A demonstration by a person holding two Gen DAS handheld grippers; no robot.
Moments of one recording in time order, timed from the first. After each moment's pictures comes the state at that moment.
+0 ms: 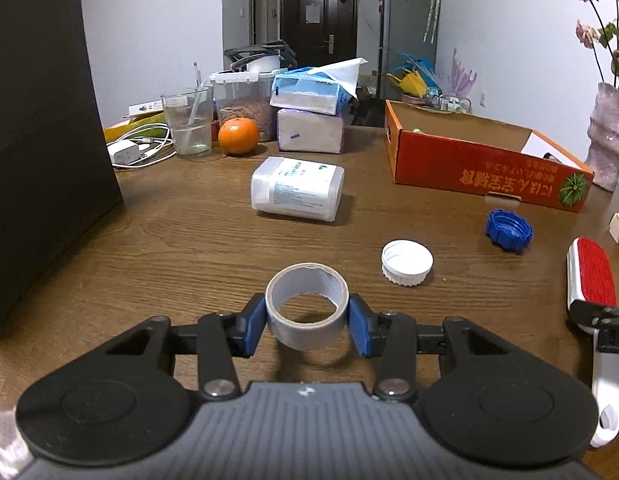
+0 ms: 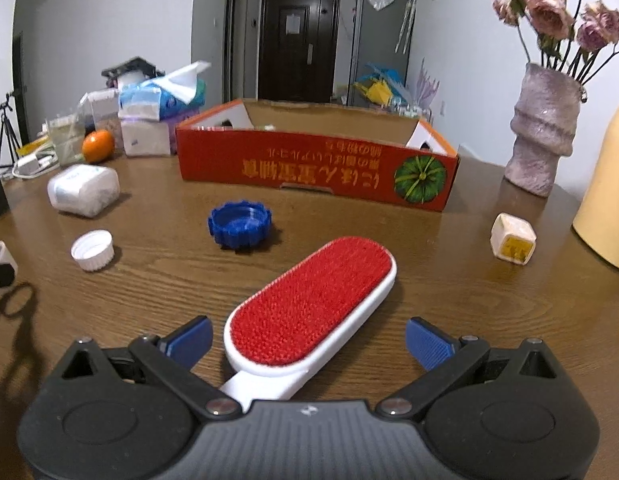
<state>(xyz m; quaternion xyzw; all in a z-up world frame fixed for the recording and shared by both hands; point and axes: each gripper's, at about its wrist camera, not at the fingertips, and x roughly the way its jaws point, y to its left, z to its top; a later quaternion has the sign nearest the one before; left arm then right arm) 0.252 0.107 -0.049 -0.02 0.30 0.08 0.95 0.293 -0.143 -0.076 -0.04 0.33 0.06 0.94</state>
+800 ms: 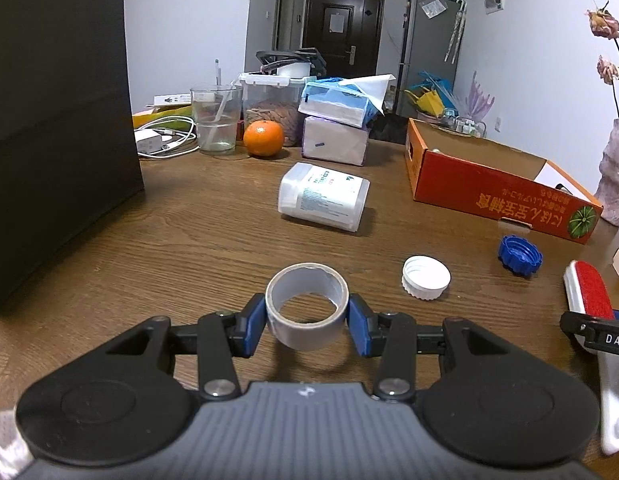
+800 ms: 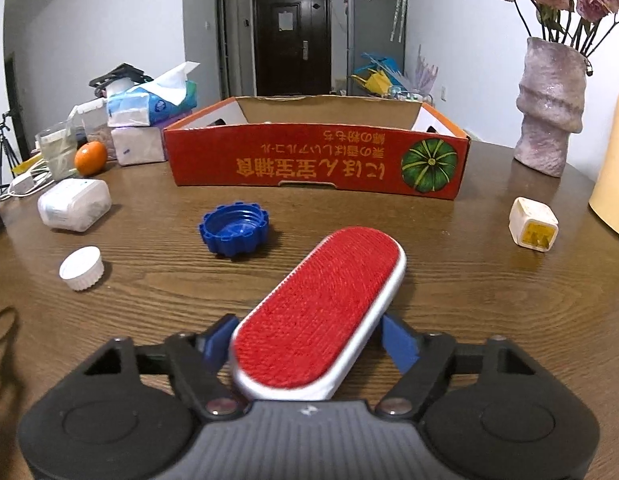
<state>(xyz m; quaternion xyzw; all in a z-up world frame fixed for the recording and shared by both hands) 0.244 0.126 -0.047 -0.07 0.29 0.10 0.95 0.314 -0.148 -0.088 0.00 0.33 0.07 0.94</state>
